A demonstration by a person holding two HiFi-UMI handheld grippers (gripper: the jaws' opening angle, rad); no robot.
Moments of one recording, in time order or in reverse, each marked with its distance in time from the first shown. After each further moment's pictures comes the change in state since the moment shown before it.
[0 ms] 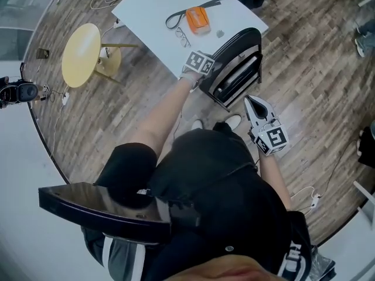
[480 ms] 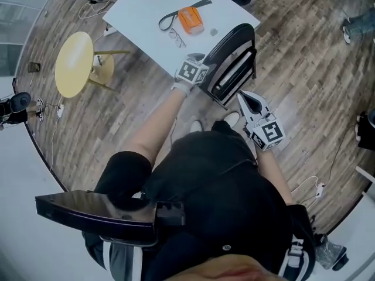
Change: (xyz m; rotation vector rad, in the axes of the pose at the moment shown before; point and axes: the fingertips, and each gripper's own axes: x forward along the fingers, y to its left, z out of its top) left arm -0.051 -0.024 0.004 0.145 -0.106 0.060; right arm 0.014 0.032 0.010 -0.033 -0.026 -0.030
